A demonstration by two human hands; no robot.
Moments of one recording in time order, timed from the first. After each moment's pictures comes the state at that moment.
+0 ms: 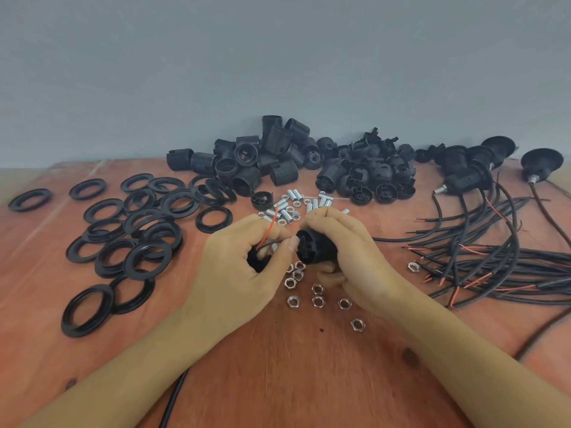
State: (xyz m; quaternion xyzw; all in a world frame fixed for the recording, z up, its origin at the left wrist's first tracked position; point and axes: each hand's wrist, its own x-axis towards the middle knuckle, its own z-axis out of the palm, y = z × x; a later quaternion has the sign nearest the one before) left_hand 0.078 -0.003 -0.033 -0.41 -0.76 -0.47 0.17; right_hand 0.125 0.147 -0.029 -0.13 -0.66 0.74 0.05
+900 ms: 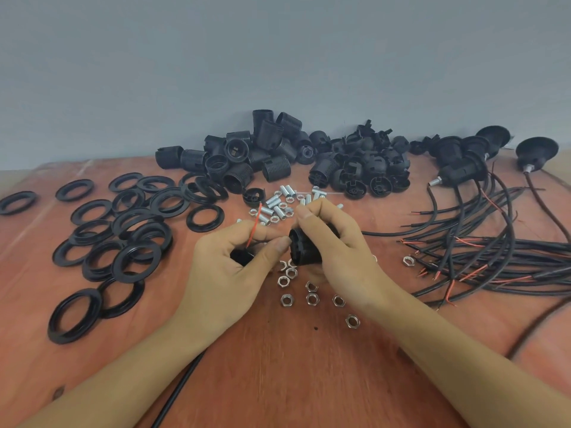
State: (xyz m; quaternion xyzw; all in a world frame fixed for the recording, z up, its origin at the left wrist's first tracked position) left_hand 0.075 -0.001 -0.046 -0.36 -0.72 -0.60 0.05; right_hand 0.136 0.141 -0.034 -0.03 -0.69 0.71 0.16
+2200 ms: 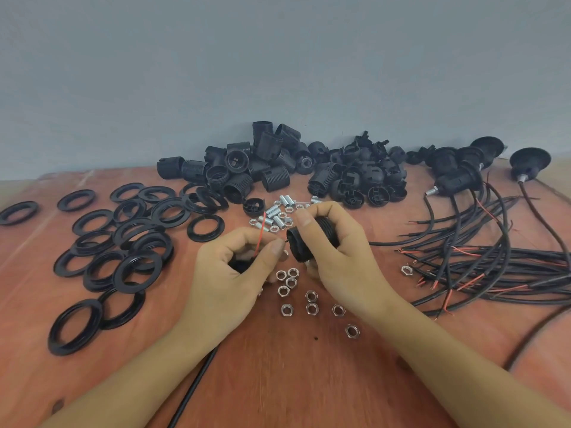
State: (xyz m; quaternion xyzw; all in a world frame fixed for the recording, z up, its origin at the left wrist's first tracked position) left_hand 0.071 0.002 -0.048 -0.32 -0.69 -0.64 0.00; right_hand 0.131 0.142 -0.038 -0.01 -0.69 0.69 0.24
